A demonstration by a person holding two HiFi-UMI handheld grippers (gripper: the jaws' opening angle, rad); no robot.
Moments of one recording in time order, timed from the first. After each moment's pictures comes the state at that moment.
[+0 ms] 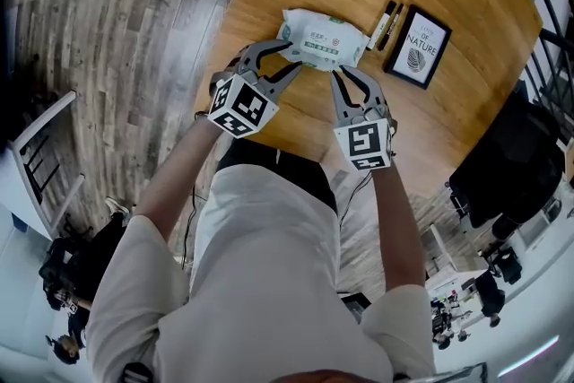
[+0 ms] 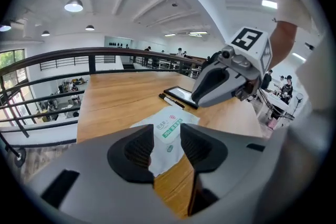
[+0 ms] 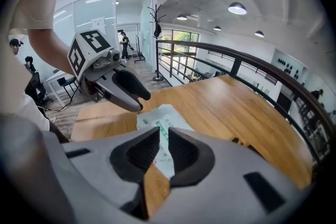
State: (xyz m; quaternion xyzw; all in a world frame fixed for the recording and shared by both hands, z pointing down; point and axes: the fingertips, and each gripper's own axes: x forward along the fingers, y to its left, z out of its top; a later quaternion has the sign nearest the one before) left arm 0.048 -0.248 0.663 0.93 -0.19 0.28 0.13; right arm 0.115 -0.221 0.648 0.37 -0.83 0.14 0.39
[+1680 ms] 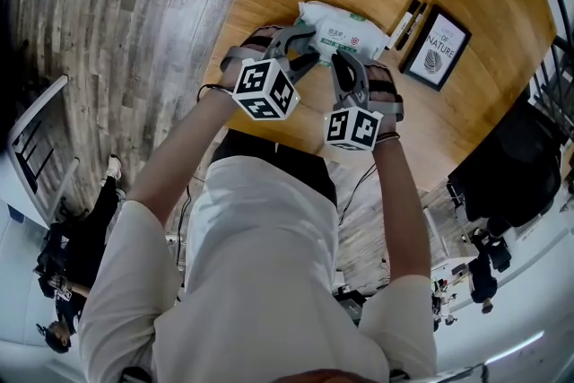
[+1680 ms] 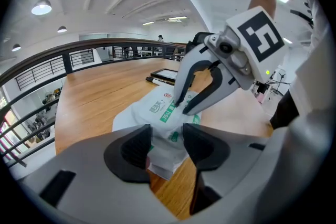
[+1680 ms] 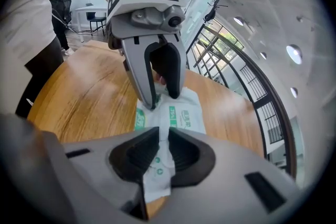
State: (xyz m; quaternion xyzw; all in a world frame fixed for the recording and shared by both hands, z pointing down) left arm 0.066 -0.247 0.728 0.93 -0.09 0.35 0.06; right arm 0.093 -0.227 0.732 0.23 -0.78 -0.08 0.58
